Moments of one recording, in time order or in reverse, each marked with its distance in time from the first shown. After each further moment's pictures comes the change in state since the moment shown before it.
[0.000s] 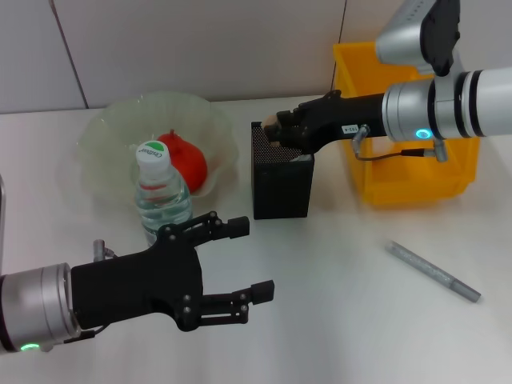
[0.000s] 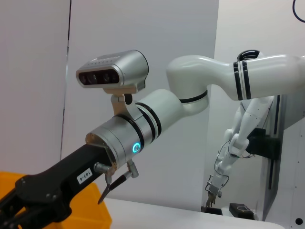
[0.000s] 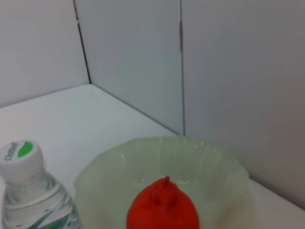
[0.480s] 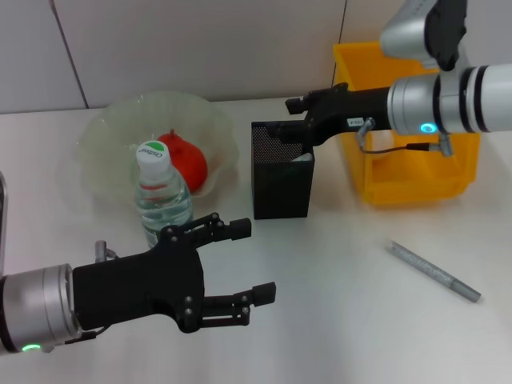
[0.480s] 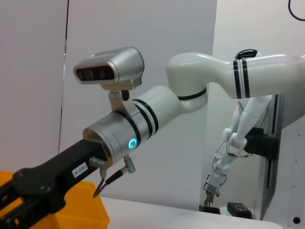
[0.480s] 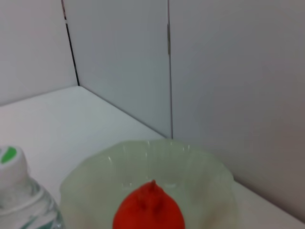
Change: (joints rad) left arm -0.001 0.000 0.006 0.000 0.000 0.000 -0.001; right arm -0.024 0.001 -0.010 0.051 0.006 0.015 0.022
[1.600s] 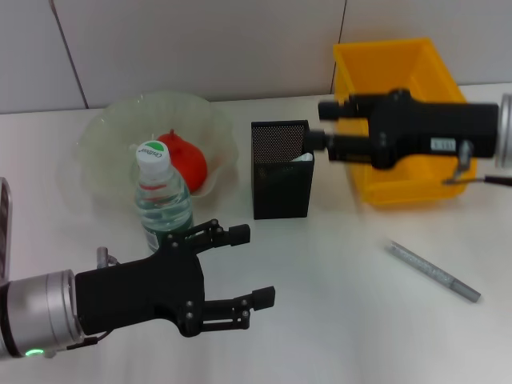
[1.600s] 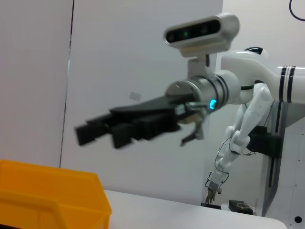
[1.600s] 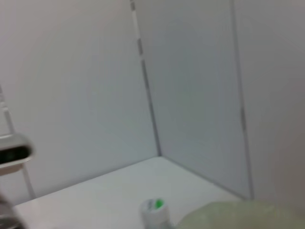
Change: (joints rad) left arm -0.009 0.000 0.001 -0.043 0.000 -0.011 0.015; right arm -0.352 0.025 0.005 0.440 0.260 -0.441 0.057
